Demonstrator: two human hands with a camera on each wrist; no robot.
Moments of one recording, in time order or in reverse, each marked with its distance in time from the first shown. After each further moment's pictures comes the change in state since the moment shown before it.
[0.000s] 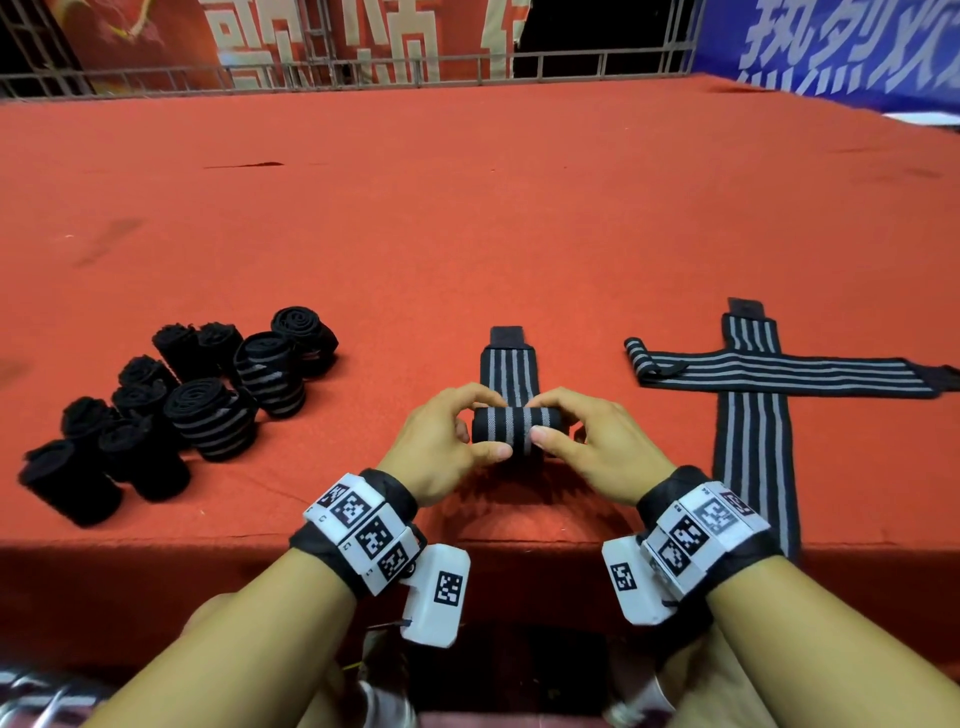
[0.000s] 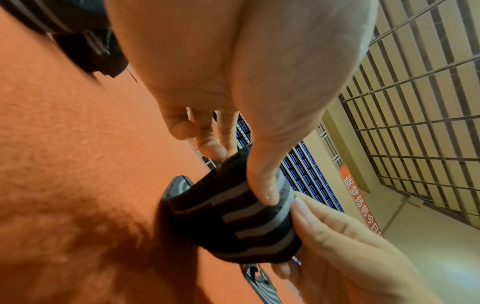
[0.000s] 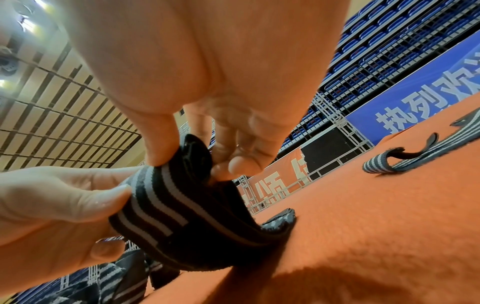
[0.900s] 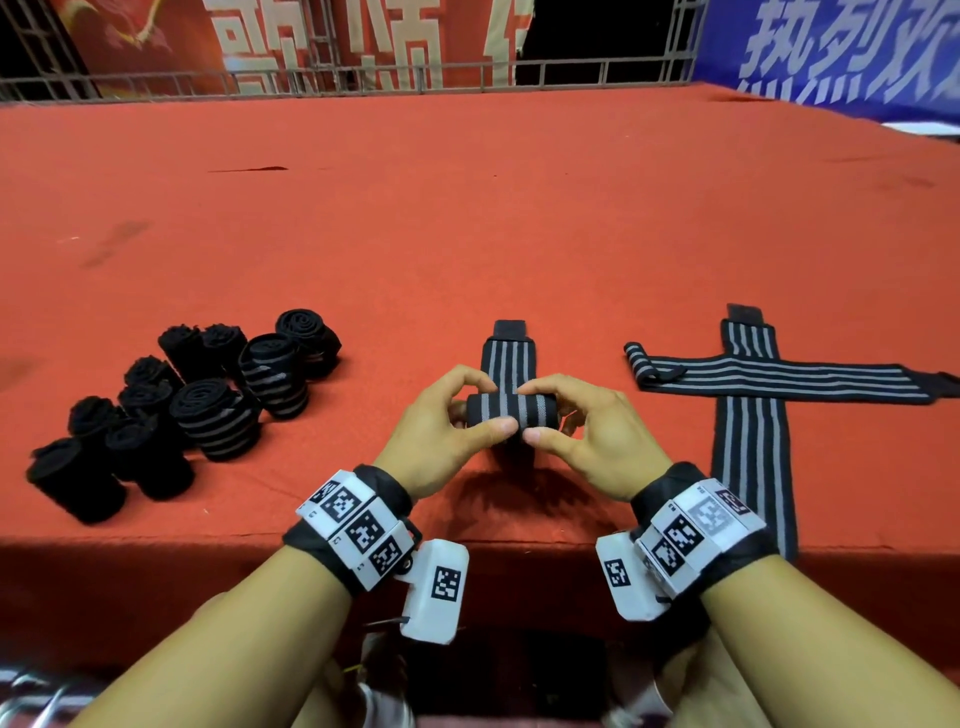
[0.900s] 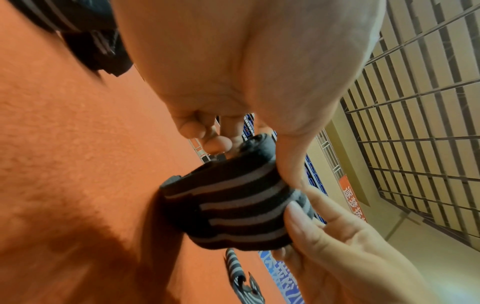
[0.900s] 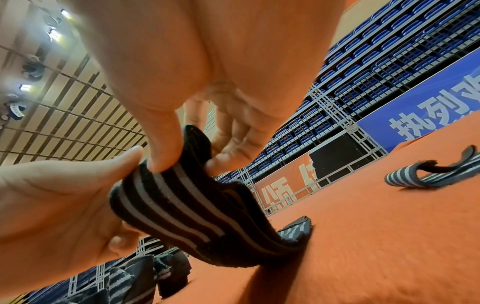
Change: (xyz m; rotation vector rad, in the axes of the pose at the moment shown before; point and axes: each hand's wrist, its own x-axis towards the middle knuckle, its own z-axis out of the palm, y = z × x) left_hand -0.004 0.009 -0.005 -0.298 0.015 0.025; right_hand 0.001 -0.021 -0.005 0.081 0.110 -0.086
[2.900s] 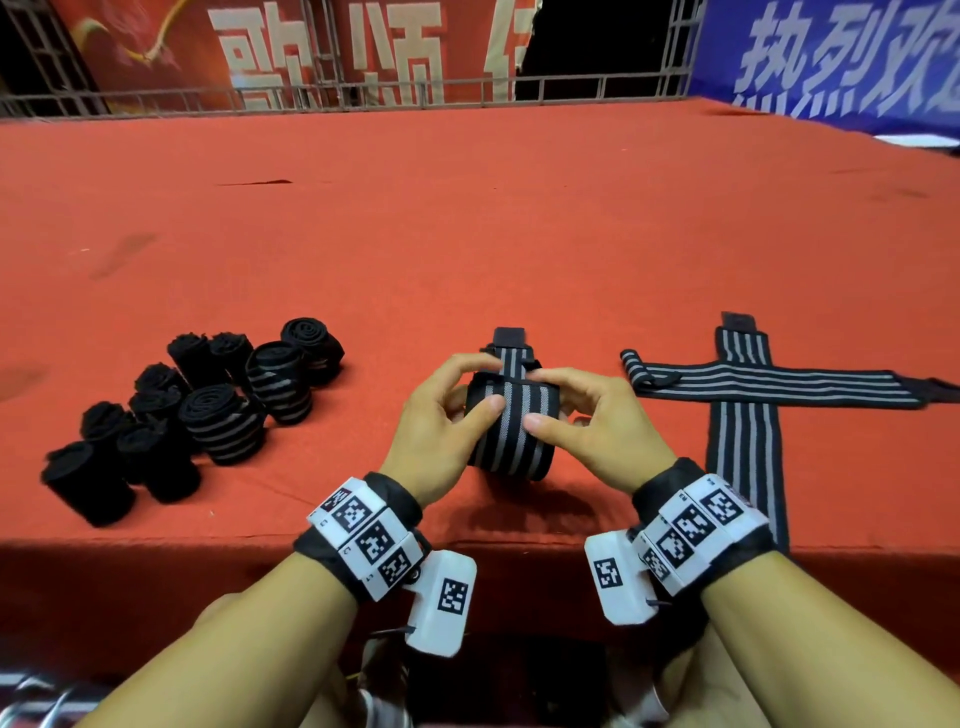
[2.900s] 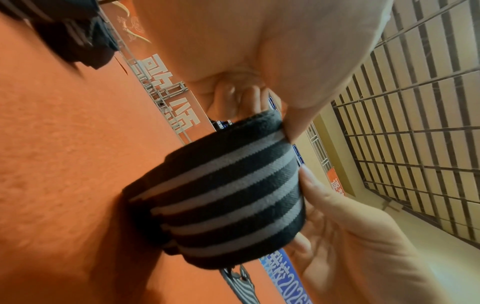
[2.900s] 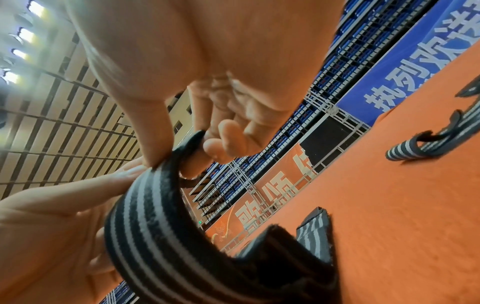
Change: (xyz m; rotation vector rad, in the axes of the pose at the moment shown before) left_hand -0.011 0.021 0.009 -0.131 0.128 0.185; right_hand -0.002 -0.015 -0.008 0.304 0.042 0.117
